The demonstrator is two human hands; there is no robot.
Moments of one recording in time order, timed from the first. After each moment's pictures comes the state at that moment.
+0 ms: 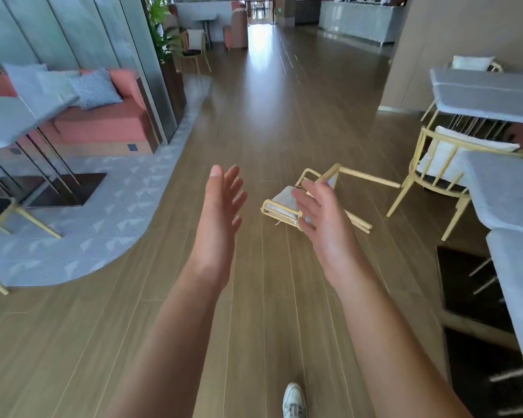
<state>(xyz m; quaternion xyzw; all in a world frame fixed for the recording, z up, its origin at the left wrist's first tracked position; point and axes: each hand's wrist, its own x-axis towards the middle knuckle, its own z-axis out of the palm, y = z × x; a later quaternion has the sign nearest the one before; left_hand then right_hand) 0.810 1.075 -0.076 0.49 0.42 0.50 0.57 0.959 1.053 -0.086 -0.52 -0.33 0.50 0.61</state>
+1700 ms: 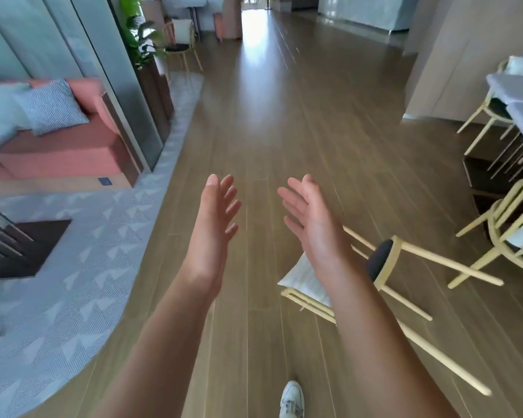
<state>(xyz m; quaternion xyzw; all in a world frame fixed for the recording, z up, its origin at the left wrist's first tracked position) 0.850 1.827 -0.103 0.48 0.44 0.48 0.59 0.998 1.807 -0.105 -0.53 -0.34 0.51 0.59</state>
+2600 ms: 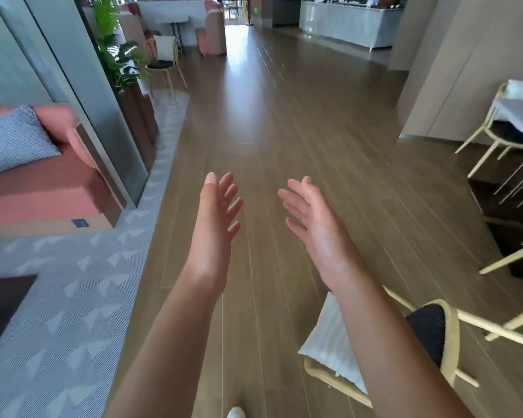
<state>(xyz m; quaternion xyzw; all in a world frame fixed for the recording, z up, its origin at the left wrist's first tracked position) 0.817 2.183 -0.092 0.48 0.41 0.49 0.61 0.962 2.147 -0.091 -0.54 -0.35 0.47 0.60</state>
